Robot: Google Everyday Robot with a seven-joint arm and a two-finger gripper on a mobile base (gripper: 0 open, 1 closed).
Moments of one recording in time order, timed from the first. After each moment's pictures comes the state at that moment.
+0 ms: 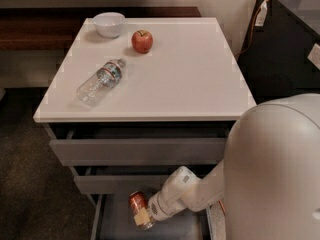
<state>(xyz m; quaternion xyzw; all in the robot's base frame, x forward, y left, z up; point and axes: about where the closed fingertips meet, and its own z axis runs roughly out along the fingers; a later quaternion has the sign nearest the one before) 0.413 0.032 0.425 -0.94 -0.22 -0.08 0.25</state>
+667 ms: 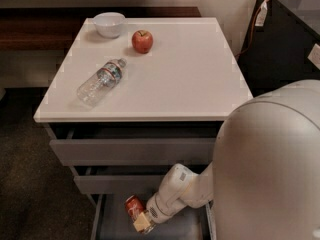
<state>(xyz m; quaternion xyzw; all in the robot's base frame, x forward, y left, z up) 0.392 0.034 0.448 -0.92 -0.31 -0.07 0.24</state>
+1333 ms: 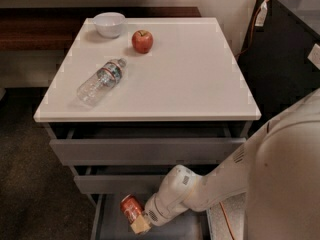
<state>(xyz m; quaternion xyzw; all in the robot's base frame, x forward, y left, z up) 0.381 0.042 0.481 -0.90 -0.35 -0.10 0.24</state>
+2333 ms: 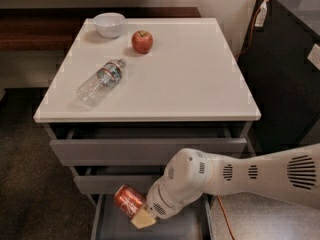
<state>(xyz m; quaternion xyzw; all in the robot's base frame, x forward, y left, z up) 0.362 0.032 0.606 -0.85 -0.45 -0.14 0.22</state>
